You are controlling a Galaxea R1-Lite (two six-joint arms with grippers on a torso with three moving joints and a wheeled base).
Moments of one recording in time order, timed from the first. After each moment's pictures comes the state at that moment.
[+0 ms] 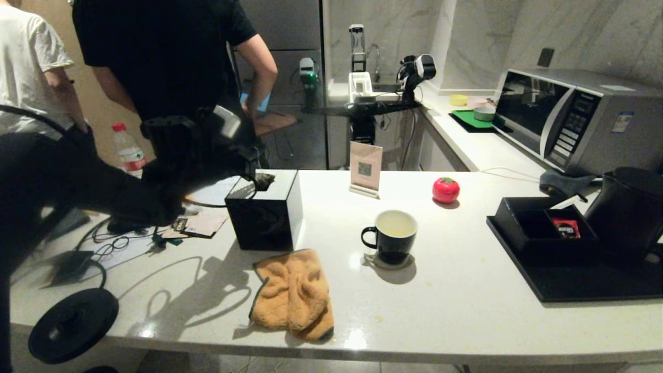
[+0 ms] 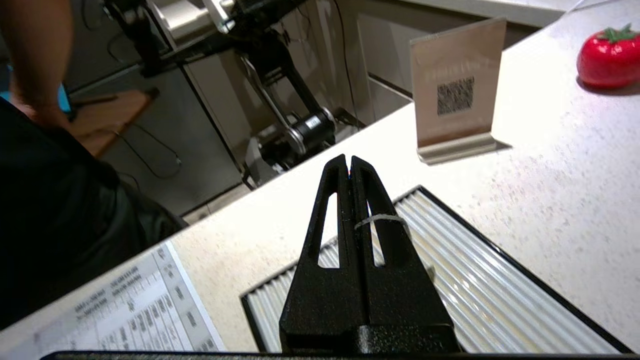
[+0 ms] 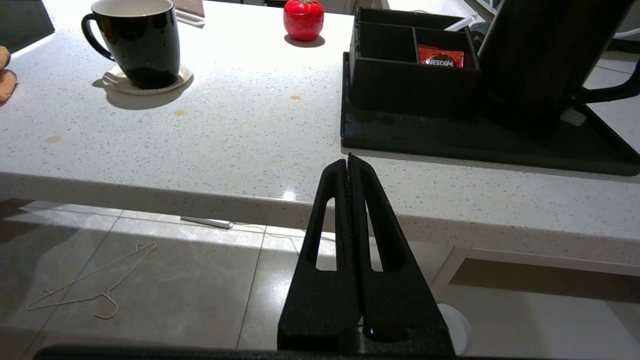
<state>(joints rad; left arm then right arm) -0.10 2.13 -1.27 -0.85 -0.44 0.22 0.00 0.00 0.00 0.00 0.01 -0.08</state>
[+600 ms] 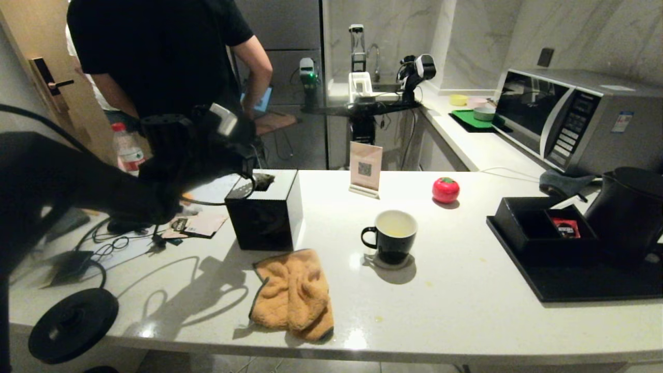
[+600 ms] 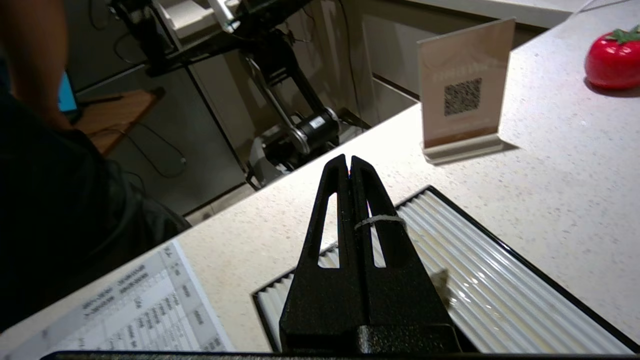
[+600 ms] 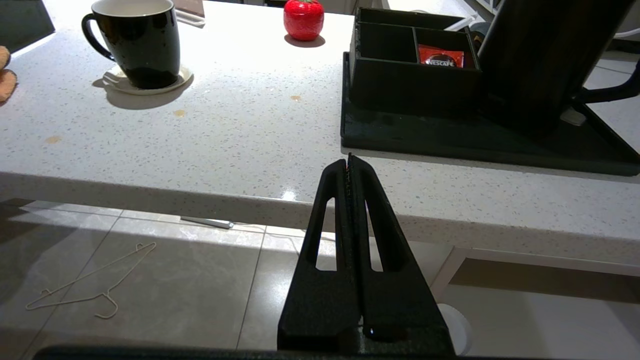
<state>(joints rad) -0.09 2.13 -1.29 -0.85 -0.44 0.22 0.00 0.00 0.00 0.00 0.01 -0.08</state>
